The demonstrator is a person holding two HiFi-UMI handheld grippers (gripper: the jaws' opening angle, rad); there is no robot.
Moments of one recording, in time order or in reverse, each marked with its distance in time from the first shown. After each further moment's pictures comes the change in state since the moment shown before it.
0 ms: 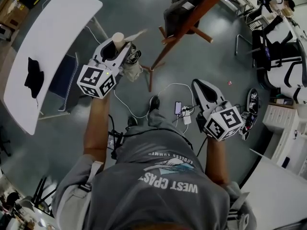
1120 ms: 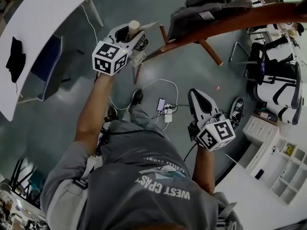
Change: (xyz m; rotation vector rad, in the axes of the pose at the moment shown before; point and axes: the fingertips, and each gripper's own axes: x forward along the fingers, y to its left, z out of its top) left arm 0.106 0.027 -0.104 -0.081 0.130 0.043; right arm 0.021 -0.052 -0.029 0.036 0.136 0.001
